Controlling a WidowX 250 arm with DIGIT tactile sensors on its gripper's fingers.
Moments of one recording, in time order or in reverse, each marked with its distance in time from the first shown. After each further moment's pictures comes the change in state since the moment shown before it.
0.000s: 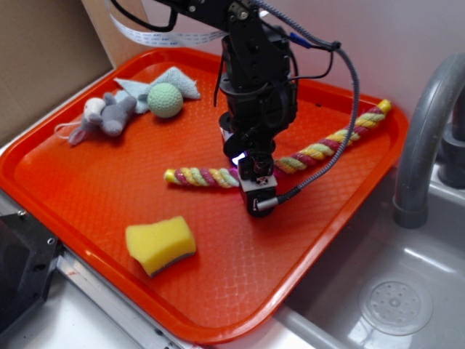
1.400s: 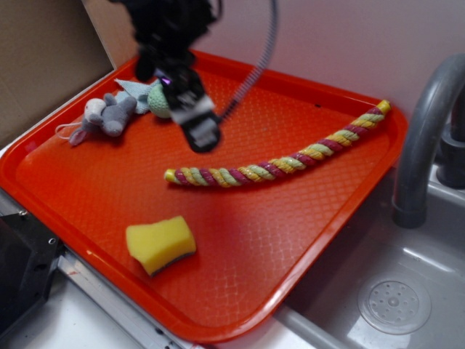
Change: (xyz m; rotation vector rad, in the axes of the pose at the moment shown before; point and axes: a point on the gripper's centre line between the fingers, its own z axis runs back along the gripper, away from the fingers) arm -0.036 -0.004 0.082 -0.055 -0.183 0.084
